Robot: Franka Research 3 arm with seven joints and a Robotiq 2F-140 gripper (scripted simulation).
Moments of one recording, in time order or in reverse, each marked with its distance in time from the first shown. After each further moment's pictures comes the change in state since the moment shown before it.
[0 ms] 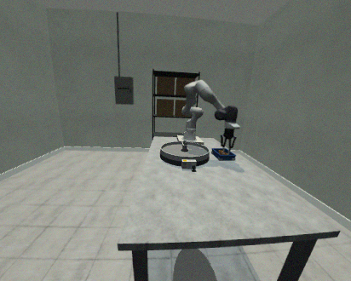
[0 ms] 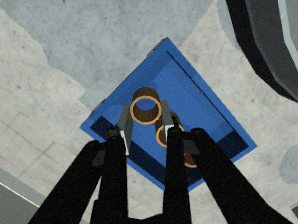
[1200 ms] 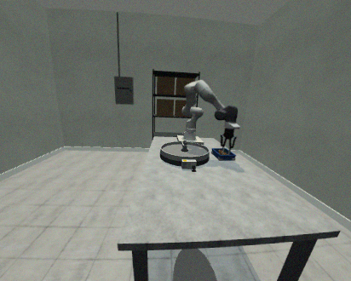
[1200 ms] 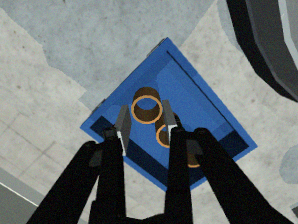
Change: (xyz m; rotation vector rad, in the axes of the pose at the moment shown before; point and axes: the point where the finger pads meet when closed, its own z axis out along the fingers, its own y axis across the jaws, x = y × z) arm 0.000 0.000 0.000 0.001 0.000 0.000
